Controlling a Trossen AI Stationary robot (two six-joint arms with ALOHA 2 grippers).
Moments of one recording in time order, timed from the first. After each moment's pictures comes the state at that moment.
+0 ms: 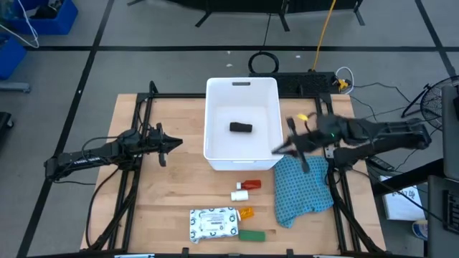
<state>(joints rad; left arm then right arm) 0.26 0.15 0.01 0.03 0.08 -0.14 0.08 0.89 0.92 -0.34 -0.16 -0.23</state>
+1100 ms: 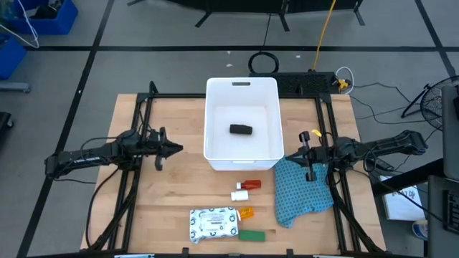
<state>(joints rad) 0.22 0.15 0.01 0.08 0.21 -0.25 0.14 0.36 0.06 0.41 0.00 -0.17</state>
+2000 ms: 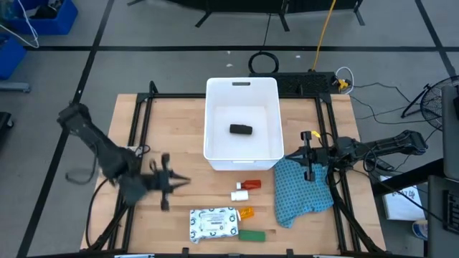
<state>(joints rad) -0.77 1.10 0.85 -0.30 -0.79 -0.21 0.14 0.36 0.06 0.43 0.00 -0.33</state>
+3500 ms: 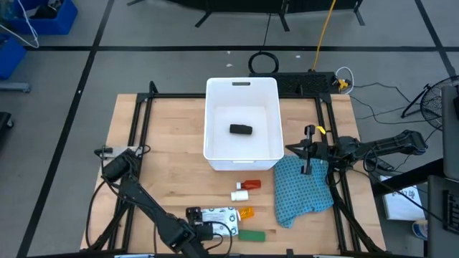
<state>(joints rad) -0.78 2.09 1.61 -0.89 -0.21 -0.82 0.14 0.36 0.06 0.48 0.21 -0.27</state>
